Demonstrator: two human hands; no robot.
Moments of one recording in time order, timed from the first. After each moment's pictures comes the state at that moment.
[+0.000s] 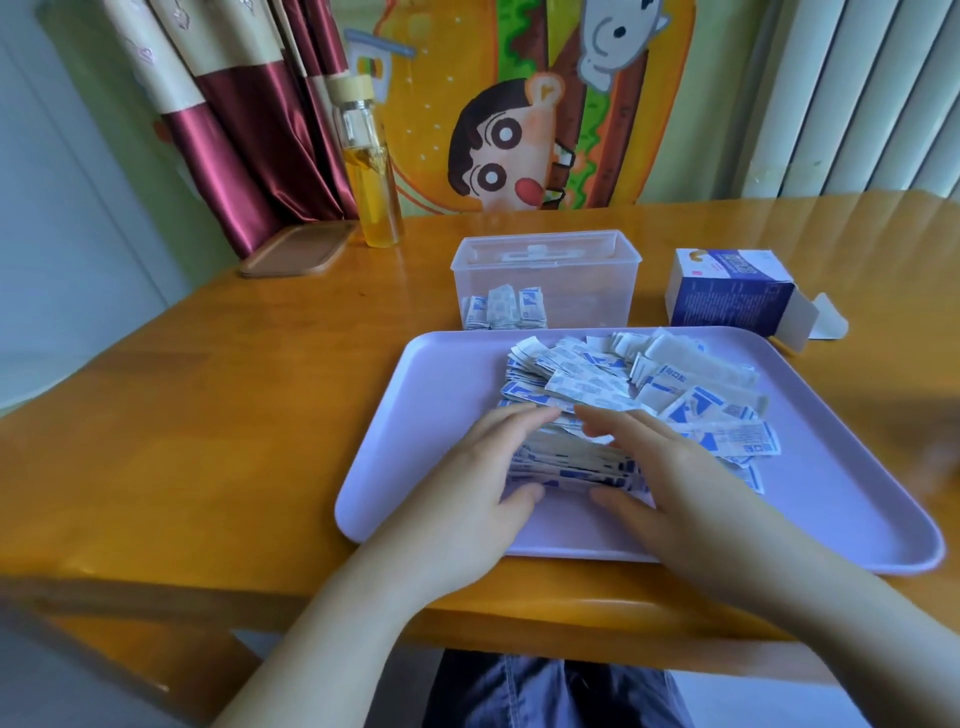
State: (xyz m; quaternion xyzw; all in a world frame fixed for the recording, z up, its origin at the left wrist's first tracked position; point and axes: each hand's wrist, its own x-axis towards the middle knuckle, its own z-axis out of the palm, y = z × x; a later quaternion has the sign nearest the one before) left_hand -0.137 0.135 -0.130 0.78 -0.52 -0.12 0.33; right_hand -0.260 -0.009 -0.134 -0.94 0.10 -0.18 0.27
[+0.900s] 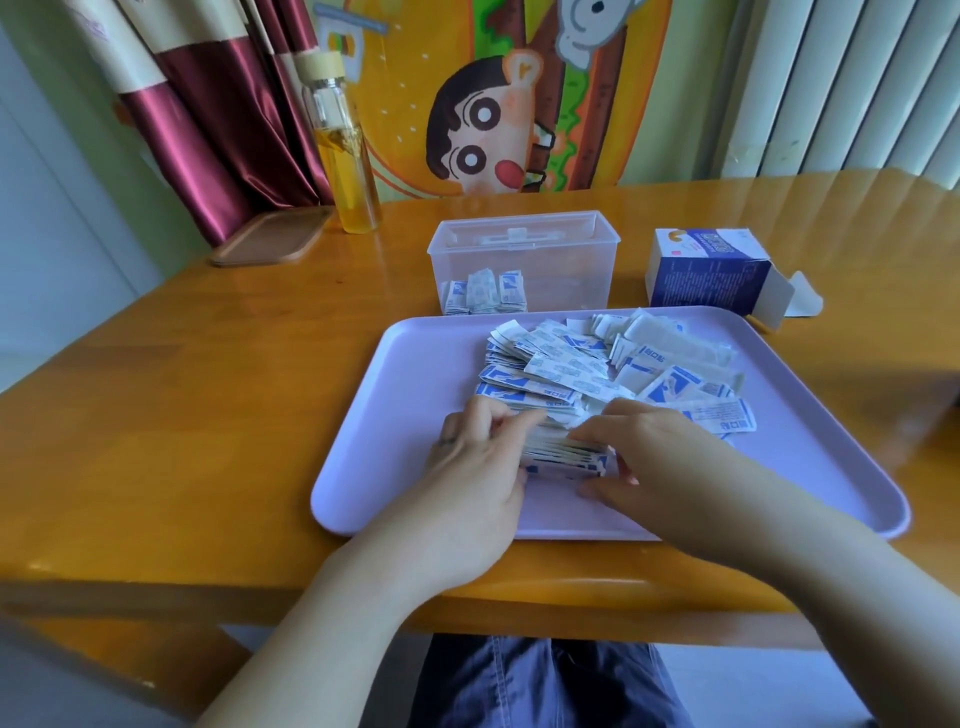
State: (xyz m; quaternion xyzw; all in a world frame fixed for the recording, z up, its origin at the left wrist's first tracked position) left_hand -0.144 0.124 -0.136 0.82 -0.52 -0.09 0.21; right_hand -0.259 -0.009 -0.116 -0.97 0.14 -0.08 0.17
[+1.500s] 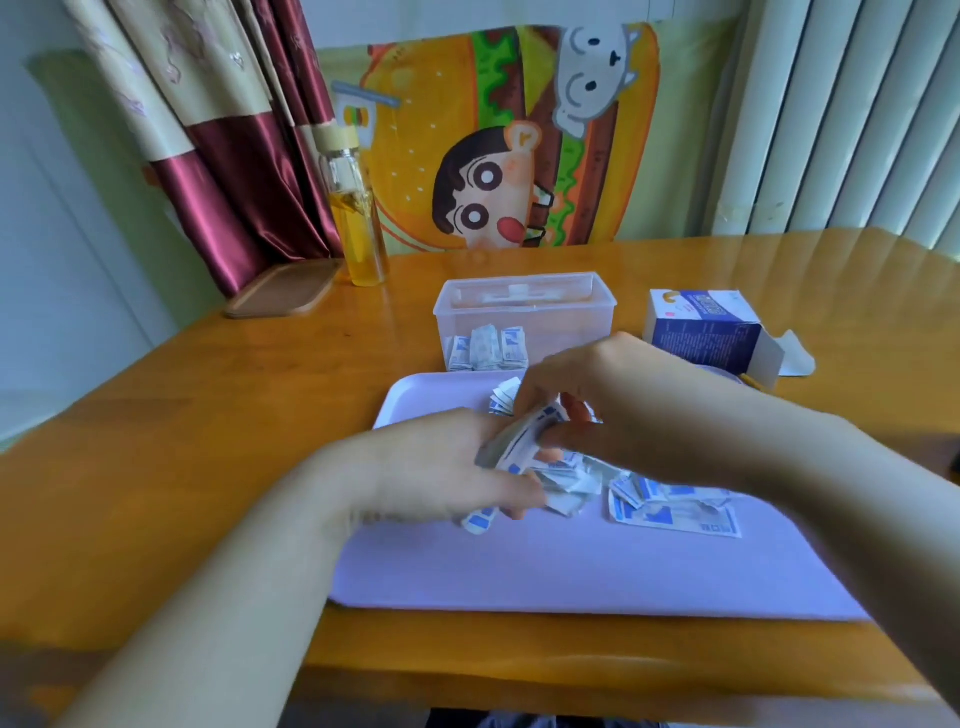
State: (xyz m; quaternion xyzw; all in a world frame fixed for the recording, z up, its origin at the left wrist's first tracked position) left_hand -0.108 0.114 -0.060 0.75 -0.53 -0.32 0.23; right_hand -0.225 -0.020 -0.037 -0.98 -0.01 -0.11 0.13
